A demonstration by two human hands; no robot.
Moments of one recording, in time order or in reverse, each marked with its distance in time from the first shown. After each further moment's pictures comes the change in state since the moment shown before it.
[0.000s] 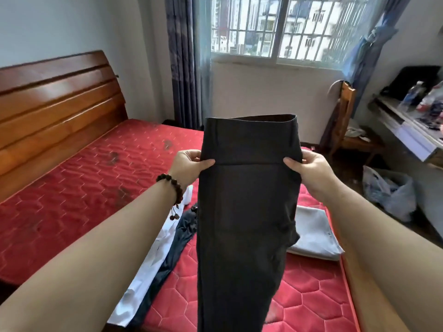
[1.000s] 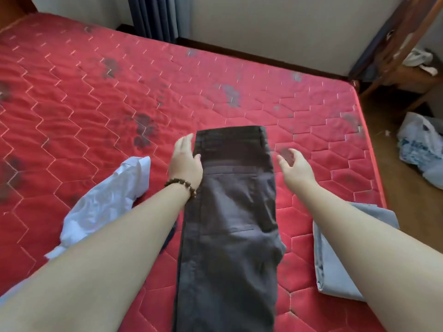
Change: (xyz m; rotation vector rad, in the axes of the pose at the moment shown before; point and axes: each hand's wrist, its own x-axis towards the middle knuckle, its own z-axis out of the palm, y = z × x) left_hand 0.365 -0.399 0.100 0.630 0.137 -0.067; right_hand 0.367 0.423 0.058 -0.649 0.118 0.323
